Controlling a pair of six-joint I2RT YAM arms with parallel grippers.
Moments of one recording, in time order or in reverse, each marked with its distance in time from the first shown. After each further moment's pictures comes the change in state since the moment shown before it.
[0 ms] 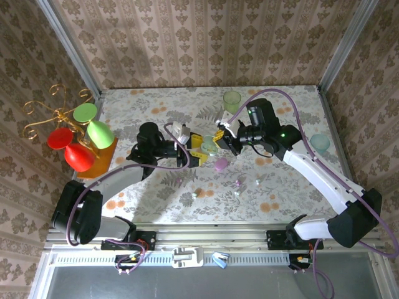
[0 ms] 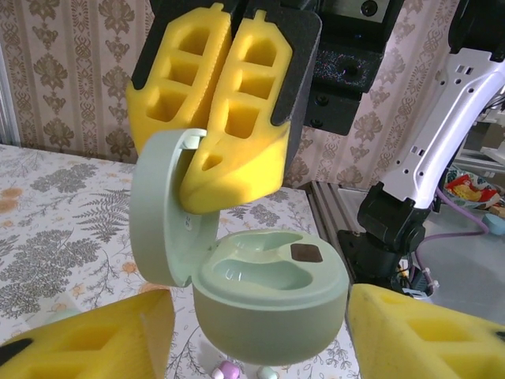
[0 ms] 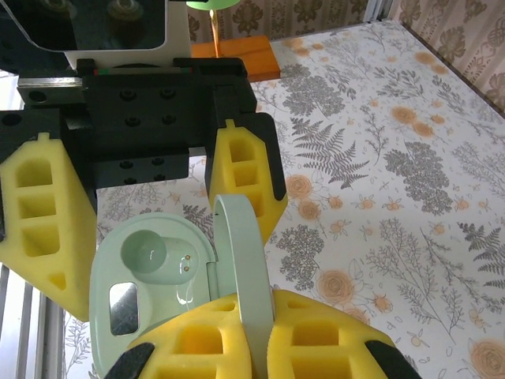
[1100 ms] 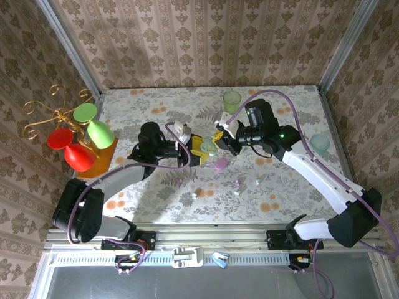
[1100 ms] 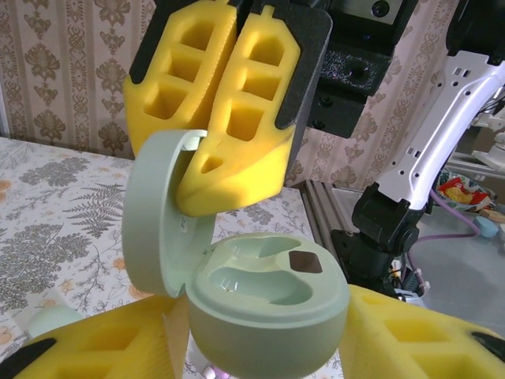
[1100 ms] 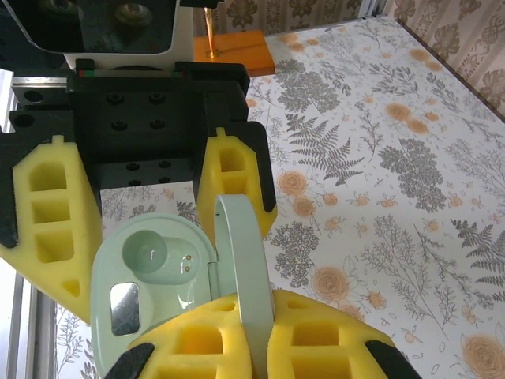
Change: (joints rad) left arm -0.002 0.014 0.005 0.004 0.008 -0.022; right arm 0.015 0.001 0.000 0.000 0.028 -0.003
